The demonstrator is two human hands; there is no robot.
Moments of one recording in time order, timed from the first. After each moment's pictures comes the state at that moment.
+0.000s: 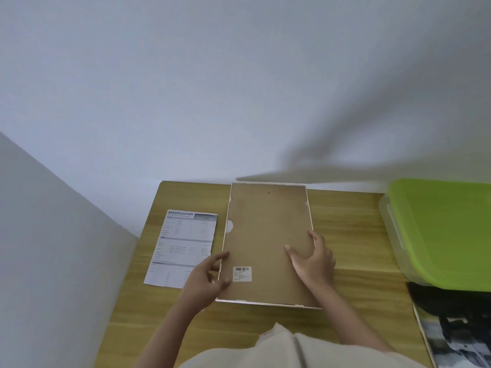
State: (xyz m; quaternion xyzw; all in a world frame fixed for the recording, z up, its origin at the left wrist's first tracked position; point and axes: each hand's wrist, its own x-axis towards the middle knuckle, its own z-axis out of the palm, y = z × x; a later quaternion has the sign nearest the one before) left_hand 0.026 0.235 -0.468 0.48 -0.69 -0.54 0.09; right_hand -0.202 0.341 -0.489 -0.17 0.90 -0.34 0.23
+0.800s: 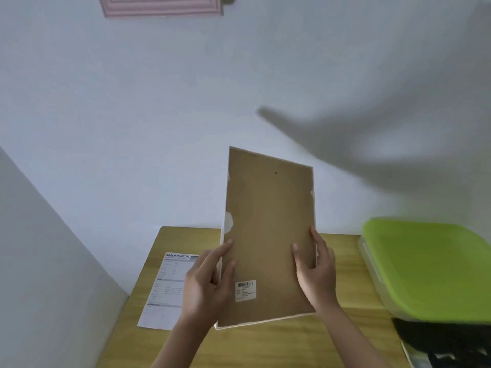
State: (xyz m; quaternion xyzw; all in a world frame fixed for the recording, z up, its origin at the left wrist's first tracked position) left_hand -0.010 0.263 -0.355 0.31 -0.77 -0.28 0.48; right_hand -0.205 0.349 -0.387 -0.26 0.78 -0.56 0.10
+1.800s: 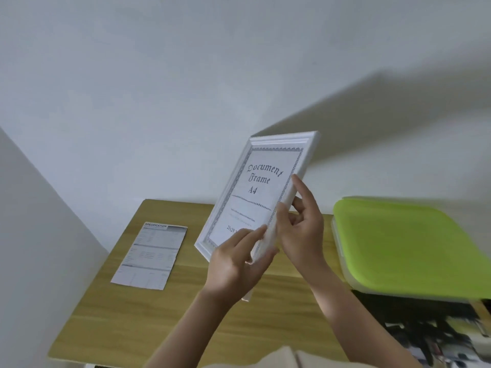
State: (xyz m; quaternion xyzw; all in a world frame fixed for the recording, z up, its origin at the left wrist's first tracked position) left_hand -0.101 0.363 -0.354 0.23 -0.83 -0.18 0.47; right_hand -0.226 0.405 -0.316 -0.37 0.61 -0.69 0.12
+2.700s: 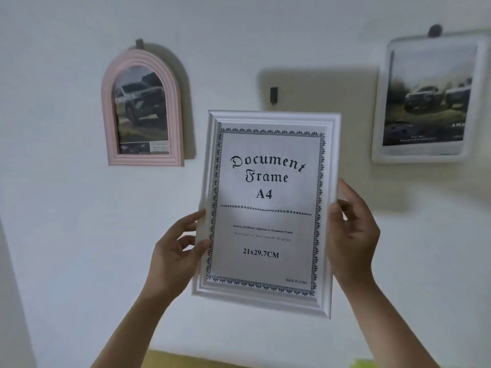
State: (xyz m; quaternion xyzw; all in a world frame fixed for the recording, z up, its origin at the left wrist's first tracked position) left_hand -0.132 0.228 -0.149 0.20 -0.68 -0.41 0.58; right_hand -0.365 0.332 -0.120 -0.45 0.39 -0.79 -0.14
